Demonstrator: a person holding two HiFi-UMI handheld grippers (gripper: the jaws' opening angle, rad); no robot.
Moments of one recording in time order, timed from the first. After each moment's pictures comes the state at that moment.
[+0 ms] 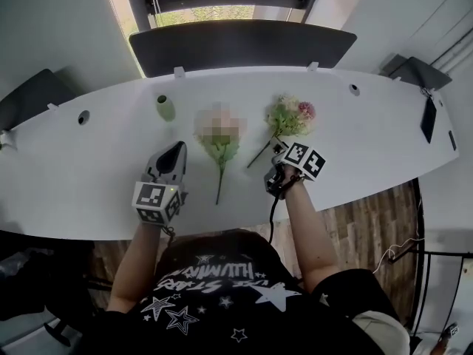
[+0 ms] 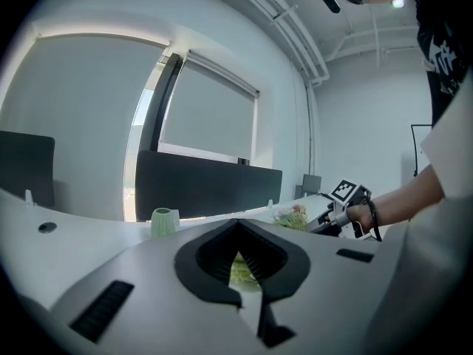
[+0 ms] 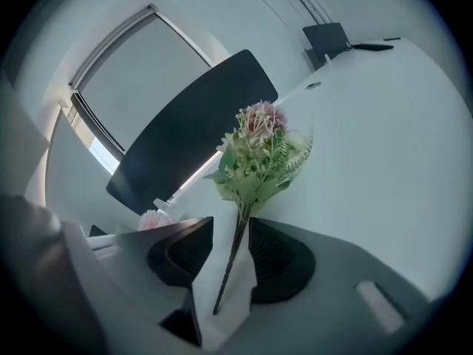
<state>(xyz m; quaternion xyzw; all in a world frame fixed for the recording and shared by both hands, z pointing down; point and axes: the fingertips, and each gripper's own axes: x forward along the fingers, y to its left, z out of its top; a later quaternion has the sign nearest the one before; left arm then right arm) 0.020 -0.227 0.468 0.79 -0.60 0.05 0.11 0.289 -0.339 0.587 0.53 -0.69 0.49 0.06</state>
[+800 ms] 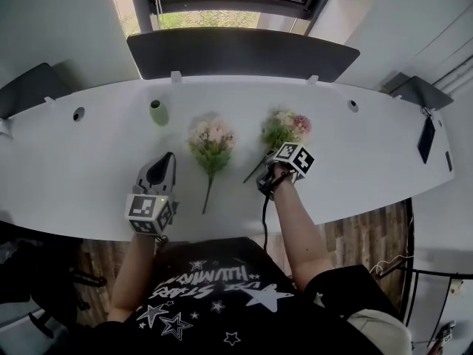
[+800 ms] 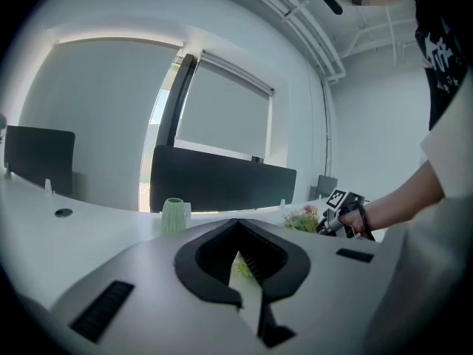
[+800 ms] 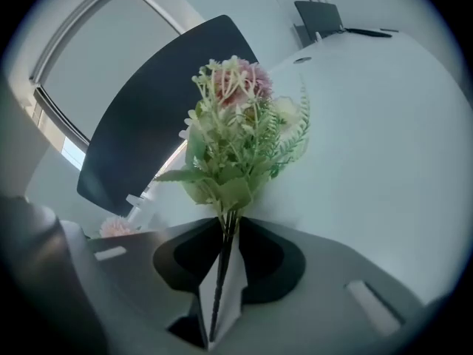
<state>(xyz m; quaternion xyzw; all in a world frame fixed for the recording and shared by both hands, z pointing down) 0.016 -0.223 0.479 0.75 -0.65 0.04 0.13 0.299 -0.369 0.637 0.53 -0.63 0.55 0.12</state>
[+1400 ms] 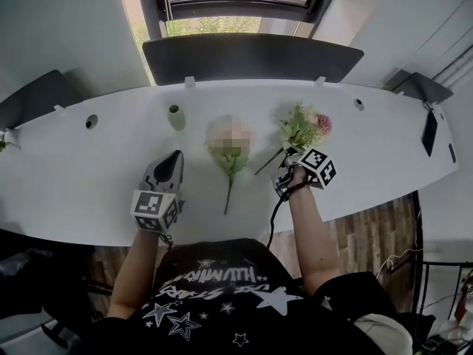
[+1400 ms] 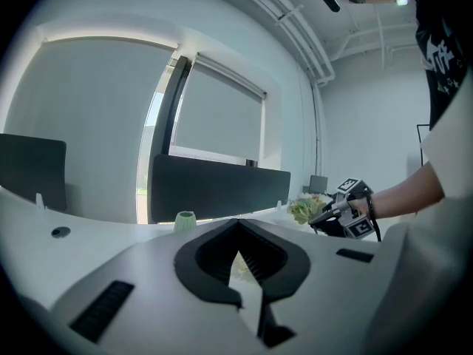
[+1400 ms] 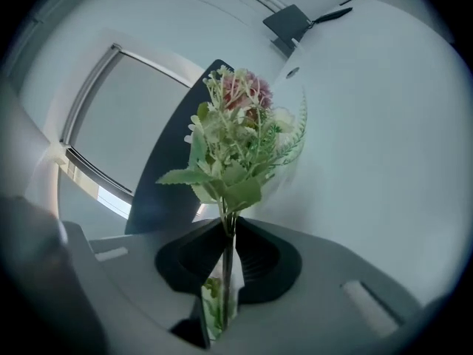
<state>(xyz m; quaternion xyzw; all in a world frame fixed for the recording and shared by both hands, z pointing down) -0.020 -0.221 0.463 0.78 -0.62 0.05 0.11 0.281 -0.362 0.565 0.51 -0.65 0.56 -0.07</state>
